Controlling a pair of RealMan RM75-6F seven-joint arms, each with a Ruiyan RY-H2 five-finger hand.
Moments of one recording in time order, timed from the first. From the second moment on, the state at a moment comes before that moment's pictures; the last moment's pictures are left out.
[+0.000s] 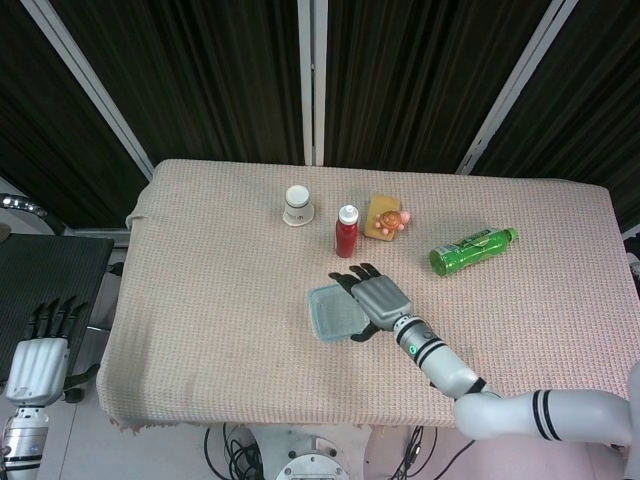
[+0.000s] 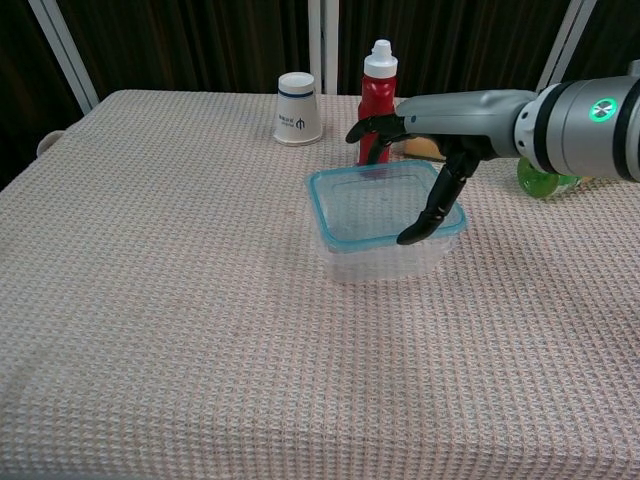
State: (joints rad) left arm -0.06 -1.26 -0.03 -1.53 1.48 1.50 0.13; right arm 0.96 -1.38 0.15 -1.87 -0.63 0.87 -0.55
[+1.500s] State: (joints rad) left arm -0.06 -1.29 -0.03 -1.45 1.47 1.48 0.06; right arm 1.02 -1.47 0.10 -1.77 -0.57 0.92 -0.53
